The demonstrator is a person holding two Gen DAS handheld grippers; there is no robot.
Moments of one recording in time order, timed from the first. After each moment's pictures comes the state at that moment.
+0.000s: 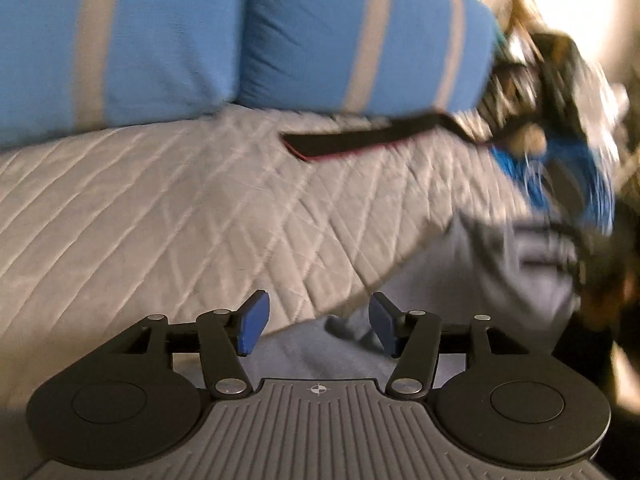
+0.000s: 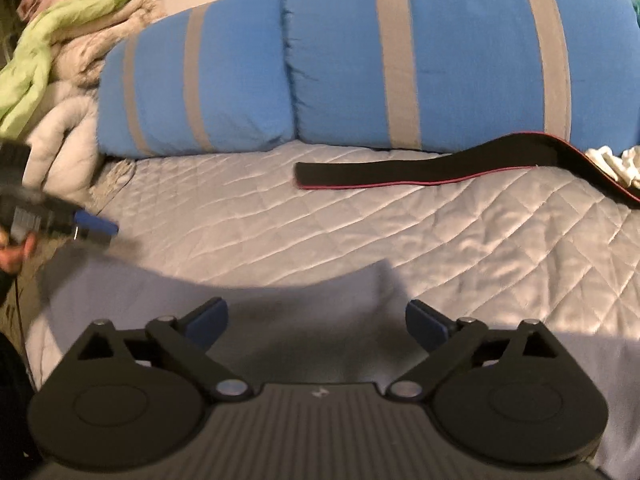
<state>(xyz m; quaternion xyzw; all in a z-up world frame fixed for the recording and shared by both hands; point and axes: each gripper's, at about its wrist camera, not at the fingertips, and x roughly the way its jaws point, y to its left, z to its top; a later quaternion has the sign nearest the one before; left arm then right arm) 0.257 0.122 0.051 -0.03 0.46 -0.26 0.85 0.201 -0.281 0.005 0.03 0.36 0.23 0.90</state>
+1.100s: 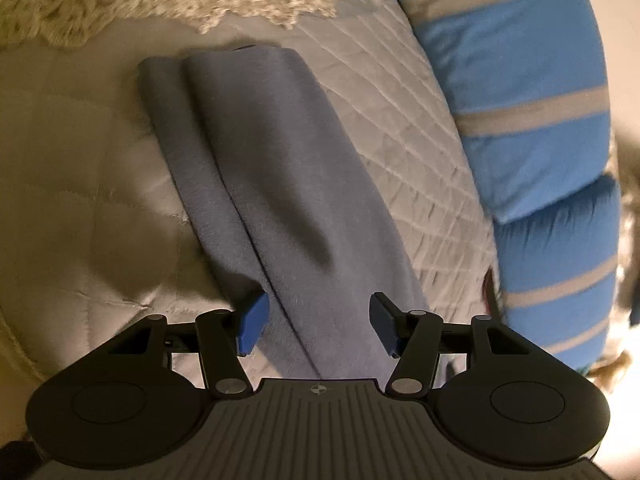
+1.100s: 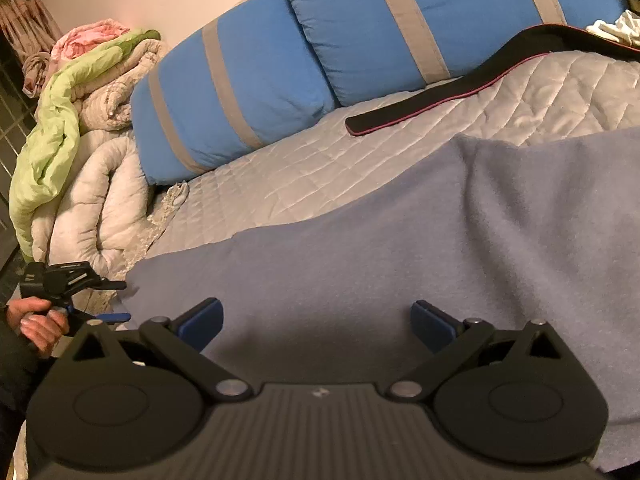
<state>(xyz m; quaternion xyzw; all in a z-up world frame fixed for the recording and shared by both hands) 0.149 0.317 -0.042 -0.51 0.44 0.06 0.74 0.144 -0.267 -0.048 0.19 0.37 0.27 0.87</state>
